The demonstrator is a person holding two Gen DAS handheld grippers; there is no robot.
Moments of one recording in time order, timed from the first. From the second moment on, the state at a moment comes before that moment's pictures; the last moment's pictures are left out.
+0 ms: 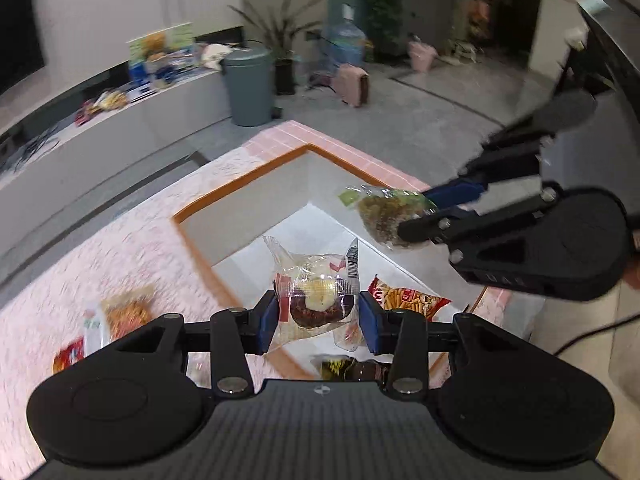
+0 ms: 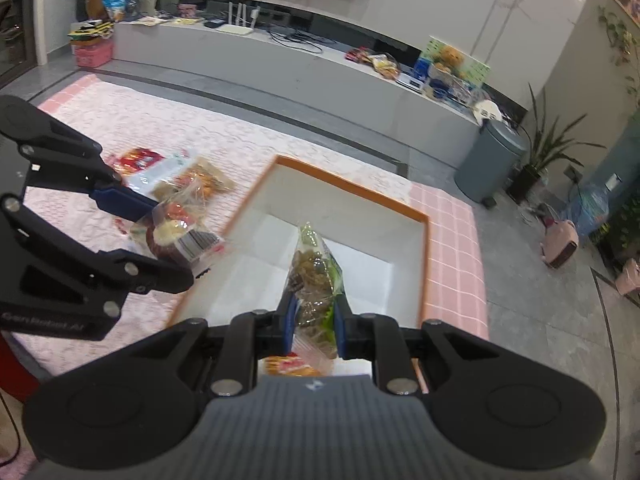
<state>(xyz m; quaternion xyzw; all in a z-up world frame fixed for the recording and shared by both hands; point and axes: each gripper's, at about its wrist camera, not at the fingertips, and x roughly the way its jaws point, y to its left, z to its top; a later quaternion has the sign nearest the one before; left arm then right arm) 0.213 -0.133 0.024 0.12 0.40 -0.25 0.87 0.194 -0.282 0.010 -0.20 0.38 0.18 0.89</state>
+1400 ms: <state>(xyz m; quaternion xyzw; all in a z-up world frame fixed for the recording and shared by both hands) 0.274 -0.194 -0.085 0.30 0.48 -0.27 0.78 0.290 -0.298 -0.090 -0.21 0.49 0.20 0.82</state>
